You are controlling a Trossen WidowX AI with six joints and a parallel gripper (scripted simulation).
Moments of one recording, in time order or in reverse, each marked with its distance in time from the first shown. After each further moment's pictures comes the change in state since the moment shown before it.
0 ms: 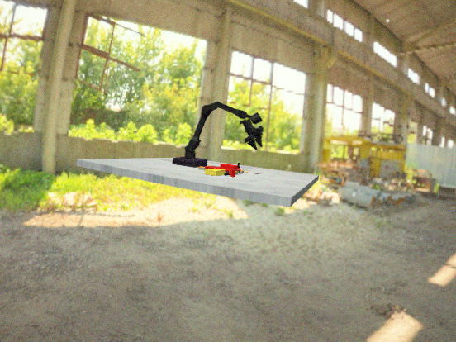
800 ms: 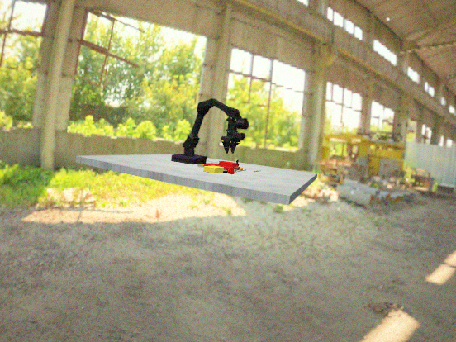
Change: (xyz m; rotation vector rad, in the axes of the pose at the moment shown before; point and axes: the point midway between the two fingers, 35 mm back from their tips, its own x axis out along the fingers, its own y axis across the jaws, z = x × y) arm -0.036 -0.213 -0.078 -0.138 0.495 -0.246
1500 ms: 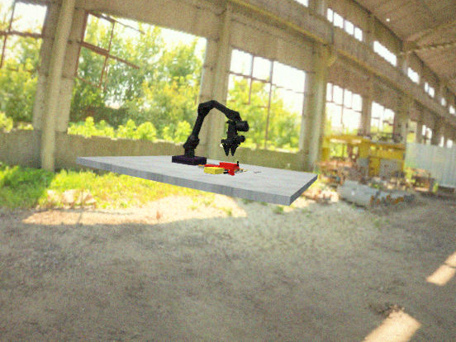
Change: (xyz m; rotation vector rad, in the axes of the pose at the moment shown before) arm 0.009 0.001 -0.001 -0.016 0.010 0.003
